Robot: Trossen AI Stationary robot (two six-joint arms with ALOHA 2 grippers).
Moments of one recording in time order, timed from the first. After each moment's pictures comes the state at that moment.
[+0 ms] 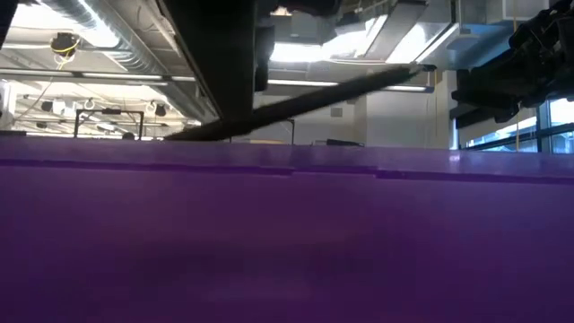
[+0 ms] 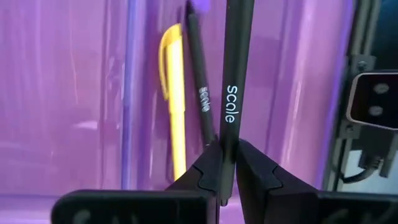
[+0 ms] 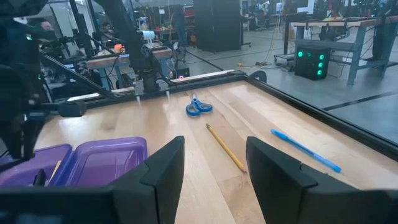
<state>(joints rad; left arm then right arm) -0.43 2.08 1.68 -0.83 0.09 -0.59 0.28 0.03 0.06 -0.09 0.52 0.16</state>
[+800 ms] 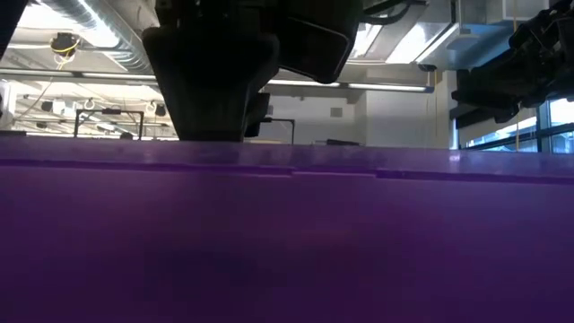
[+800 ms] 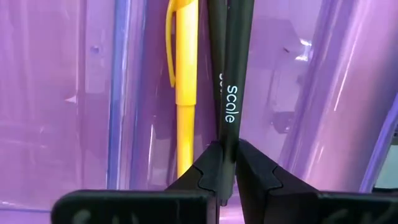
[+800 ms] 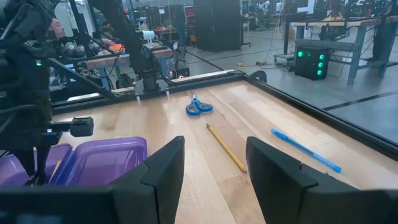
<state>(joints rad) -0.41 2.17 1.69 -0.83 0.14 -0.62 0.28 0.03 0.06 -0.09 0.52 0.16</state>
